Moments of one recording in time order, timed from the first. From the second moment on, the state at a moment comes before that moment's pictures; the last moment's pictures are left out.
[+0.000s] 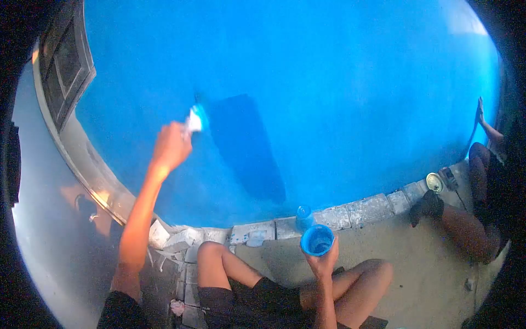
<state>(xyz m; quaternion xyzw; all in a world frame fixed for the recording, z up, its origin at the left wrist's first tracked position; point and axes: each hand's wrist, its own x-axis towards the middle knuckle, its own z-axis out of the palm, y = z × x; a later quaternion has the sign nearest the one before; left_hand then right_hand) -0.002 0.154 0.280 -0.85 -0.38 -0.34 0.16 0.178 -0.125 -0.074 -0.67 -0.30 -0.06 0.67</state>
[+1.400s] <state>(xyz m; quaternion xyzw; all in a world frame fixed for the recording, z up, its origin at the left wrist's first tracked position) -0.005 0.143 0.296 -0.89 -0.37 -0.21 0.17 0.171 -0.130 -0.065 -0.66 -0.33 -0.05 0.68</state>
